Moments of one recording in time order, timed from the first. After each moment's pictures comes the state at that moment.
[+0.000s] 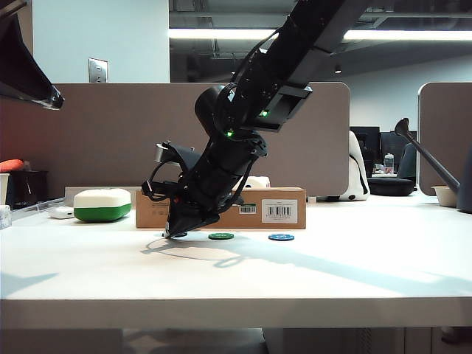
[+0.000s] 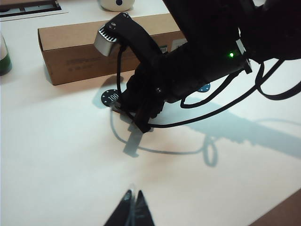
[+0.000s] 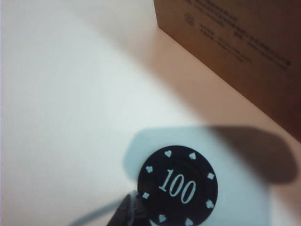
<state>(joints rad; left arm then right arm) -0.43 0.68 0.47 -0.18 0.09 -0.03 0.65 2.32 1.73 -0.17 -0.23 0.00</state>
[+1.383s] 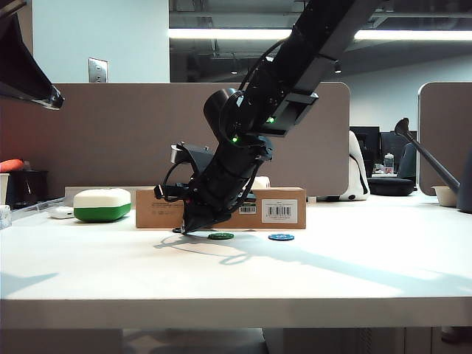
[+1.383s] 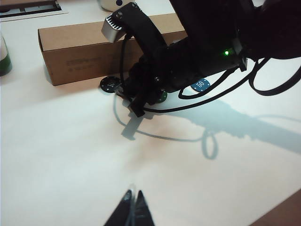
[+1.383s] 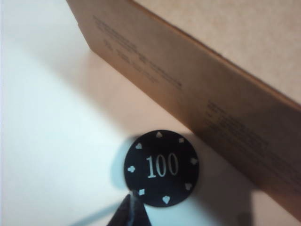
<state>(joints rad) -0.43 0.68 0.47 -0.18 0.09 -0.03 0.63 2.33 1.73 -0.10 -0.14 0.02</state>
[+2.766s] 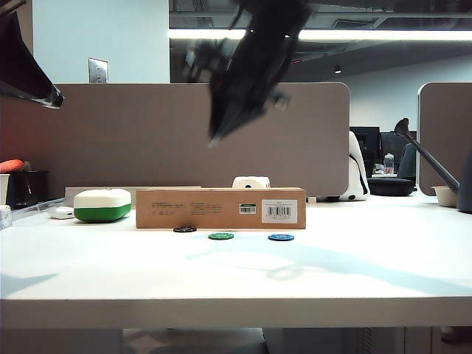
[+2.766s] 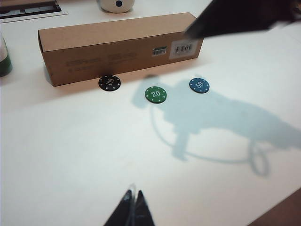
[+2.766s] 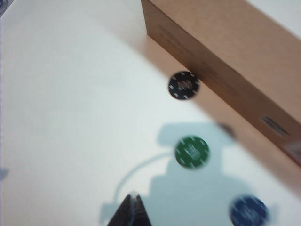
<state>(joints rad) -0.43 0.67 0.47 -0.18 0.09 -0.03 0.63 1.88 1.72 -0.67 -0.16 -0.04</state>
